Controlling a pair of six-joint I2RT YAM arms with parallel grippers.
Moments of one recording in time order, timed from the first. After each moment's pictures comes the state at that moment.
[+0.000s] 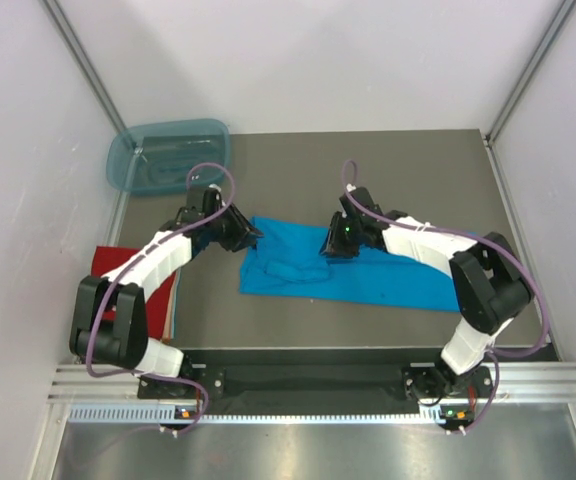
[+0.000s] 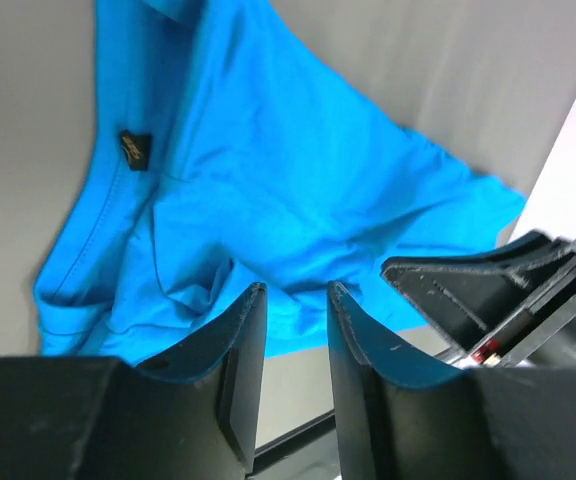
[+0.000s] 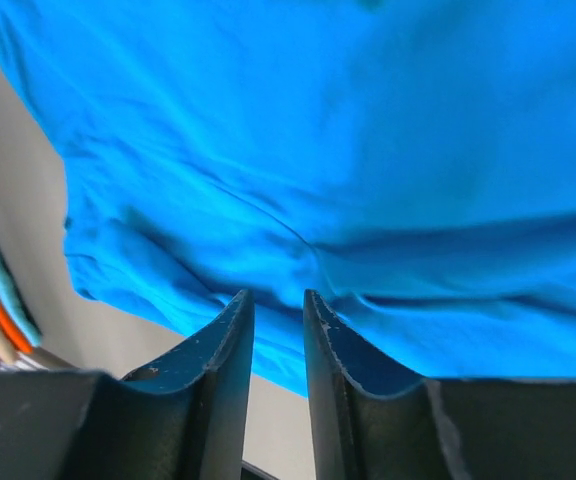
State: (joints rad) left arm -0.24 1.46 0.91 -0.24 0.36 -0.93; right arm 0.58 1.71 1.09 -0.30 -0.16 0.79
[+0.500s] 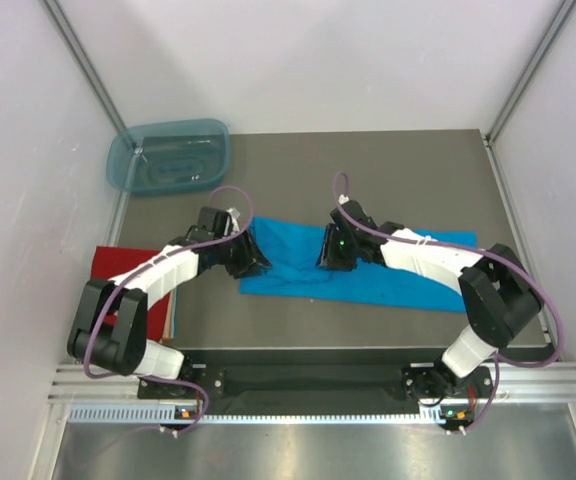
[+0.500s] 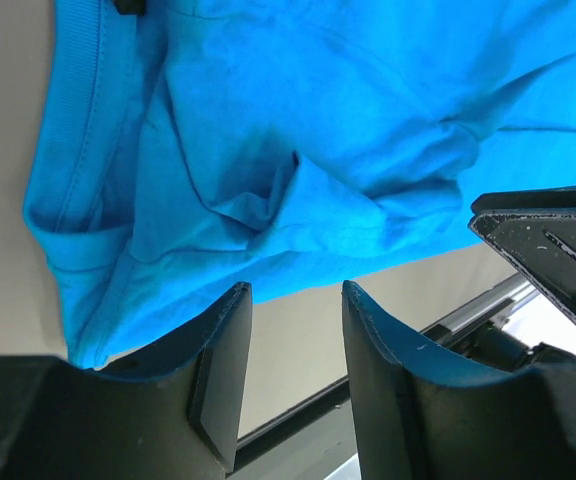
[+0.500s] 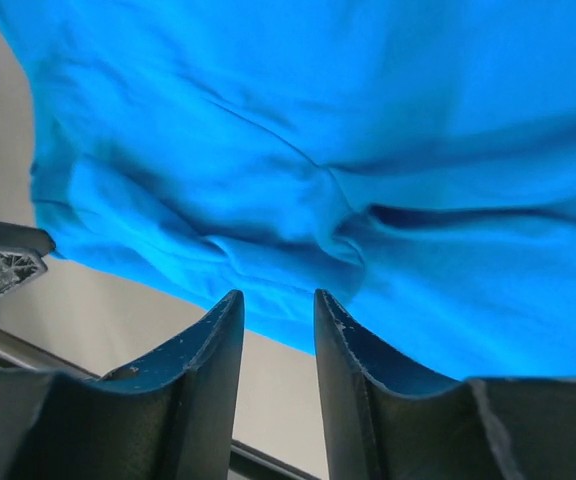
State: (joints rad) left arm -0.32 1.42 0.76 -0.26 0.43 -0.74; right arm 0.69 1.61 1.02 -0.35 -0.06 0.79
